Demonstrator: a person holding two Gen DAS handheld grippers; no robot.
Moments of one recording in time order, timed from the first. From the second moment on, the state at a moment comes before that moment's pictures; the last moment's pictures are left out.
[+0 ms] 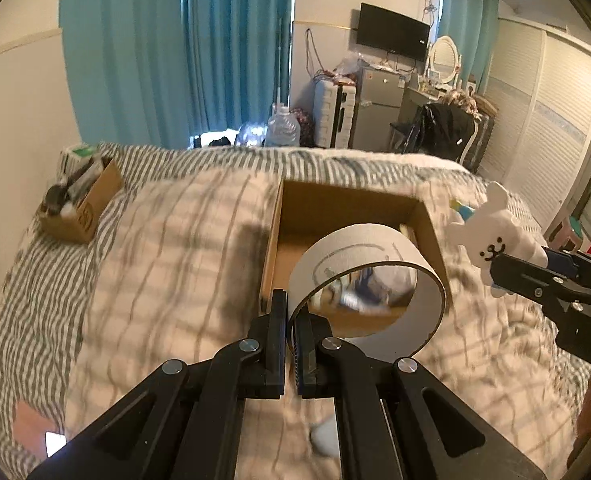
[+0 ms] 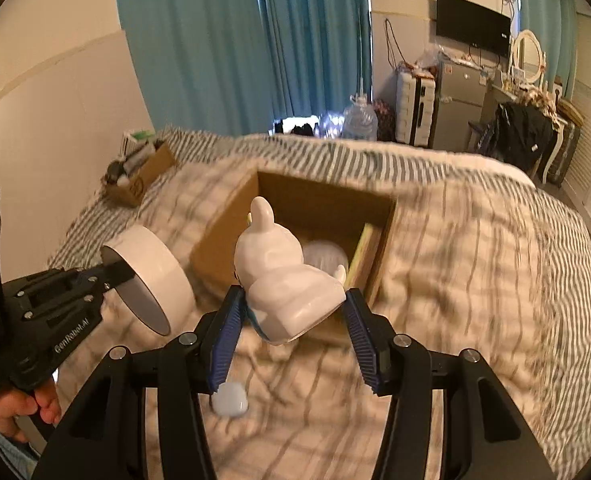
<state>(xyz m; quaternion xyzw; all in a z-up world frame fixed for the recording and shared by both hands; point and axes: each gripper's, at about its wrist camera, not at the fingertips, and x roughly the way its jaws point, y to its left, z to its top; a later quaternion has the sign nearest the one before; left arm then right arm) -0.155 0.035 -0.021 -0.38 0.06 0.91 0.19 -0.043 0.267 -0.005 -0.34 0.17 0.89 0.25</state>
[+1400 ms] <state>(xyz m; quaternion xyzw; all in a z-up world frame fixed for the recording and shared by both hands) -0.179 0.048 -0.015 -0.39 0.07 0.90 0.20 -0.054 0.322 0.025 -0.33 0.18 0.87 0.31</state>
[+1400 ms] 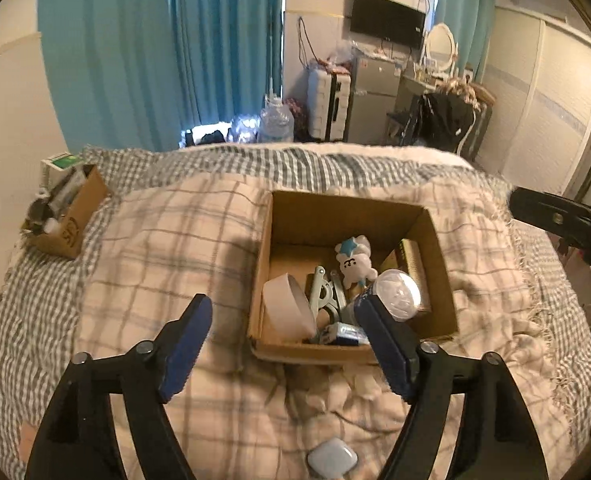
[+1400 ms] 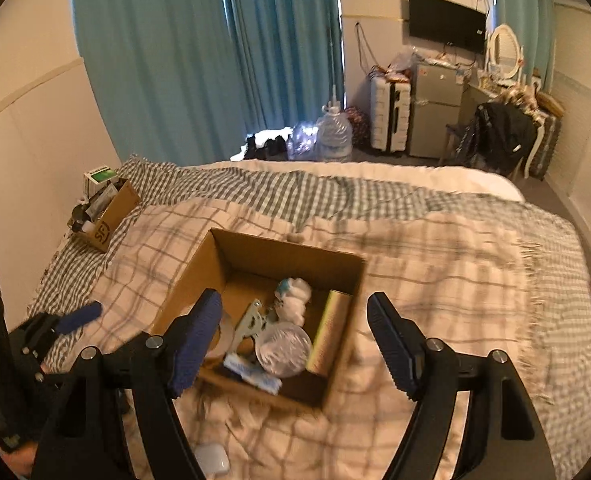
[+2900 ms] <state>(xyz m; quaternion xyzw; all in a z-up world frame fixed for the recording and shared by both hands) -0.091 0.069 -0.199 -0.52 0.10 0.83 0.19 0.008 0.271 -0.166 -0.44 0.23 0.80 0.34</state>
